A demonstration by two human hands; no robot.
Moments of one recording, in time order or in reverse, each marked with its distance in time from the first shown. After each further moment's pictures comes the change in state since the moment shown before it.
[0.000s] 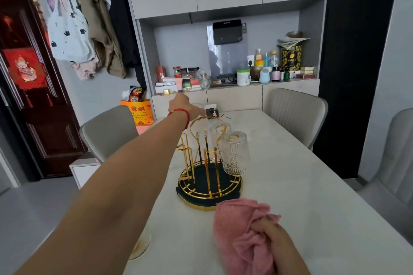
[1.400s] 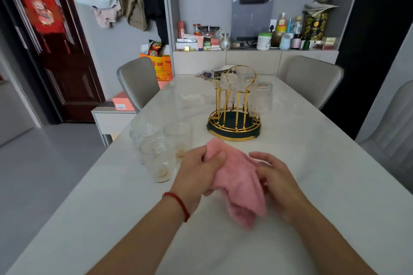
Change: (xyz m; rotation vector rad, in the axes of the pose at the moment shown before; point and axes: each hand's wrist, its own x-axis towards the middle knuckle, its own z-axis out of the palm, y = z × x) left_hand -0.343 -0.136 -0.051 -0.720 -0.287 -0.217; right_hand -0.107 0.021 0.055 -0.259 -0.029 -0.193
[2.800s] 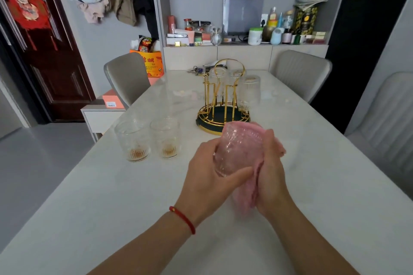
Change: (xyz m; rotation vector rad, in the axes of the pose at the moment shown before) left_hand -0.023 -0.018 0.033 0.362 0.006 0.437; right_hand -0.027 -0.007 0.022 0.548 -0.167 -0.290
